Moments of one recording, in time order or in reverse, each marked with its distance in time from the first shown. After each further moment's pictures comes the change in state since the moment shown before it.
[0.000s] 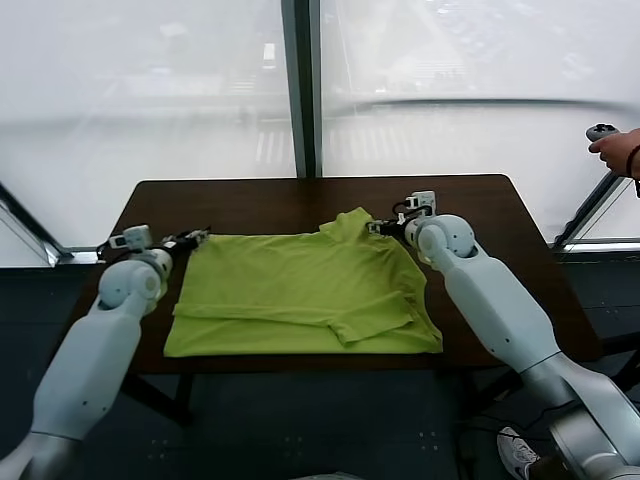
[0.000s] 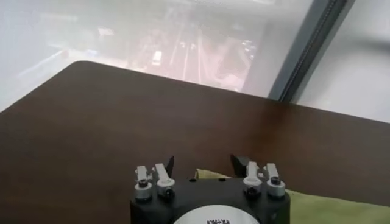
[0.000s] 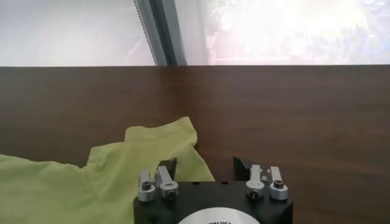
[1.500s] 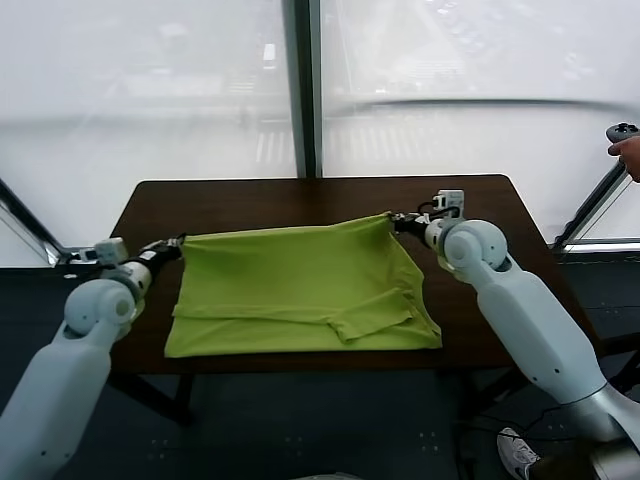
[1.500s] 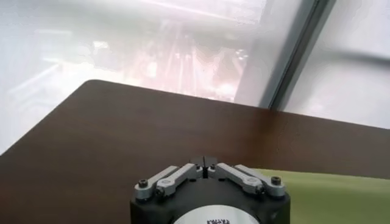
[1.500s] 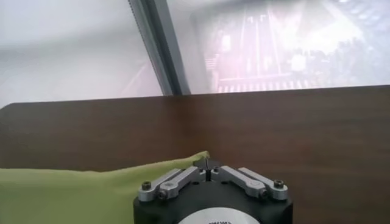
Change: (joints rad) left arm 0.257 0.091 -0.167 -0.300 -0.028 -0.010 -0.003; right arm -0.208 -0.222 0.136 0.416 0.202 -0.015 0.151
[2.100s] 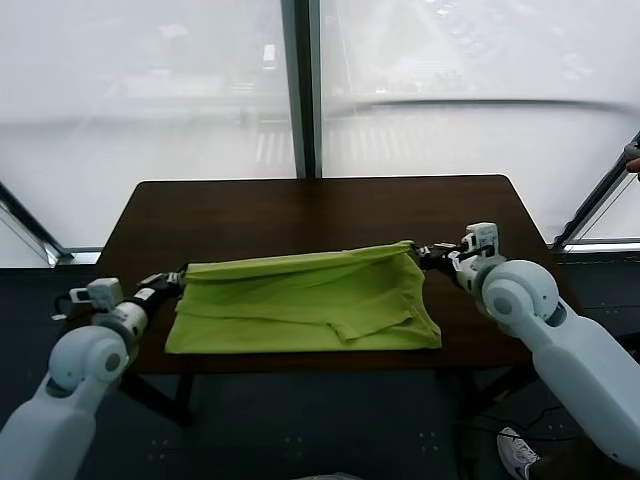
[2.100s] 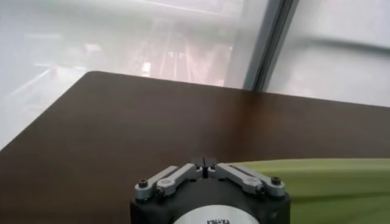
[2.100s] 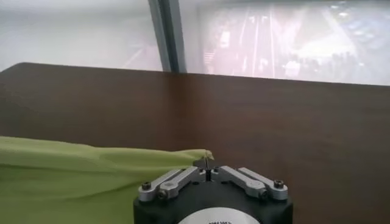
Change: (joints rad) left arm 0.283 -0.016 -0.090 -0.244 0.036 0.017 -0.020; right arm -0.253 -0.200 0.072 0.312 0.009 -0.017 0.066
